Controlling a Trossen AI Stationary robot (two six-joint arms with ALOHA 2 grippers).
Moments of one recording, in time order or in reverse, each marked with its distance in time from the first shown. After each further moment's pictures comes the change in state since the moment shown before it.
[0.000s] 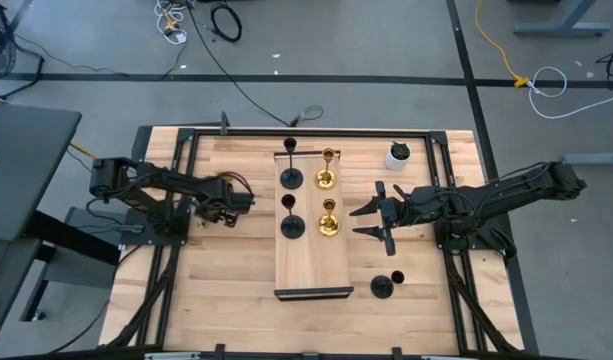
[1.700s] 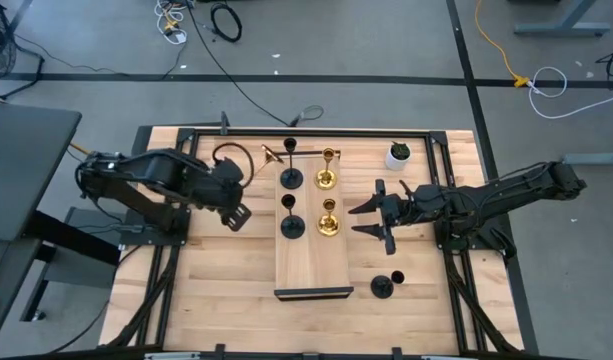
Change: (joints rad) left arm -0.373 -0.053 1.136 -0.509 -0.153 0.211; right arm 0.000 0.000 0.000 0.093 0.001 0.036
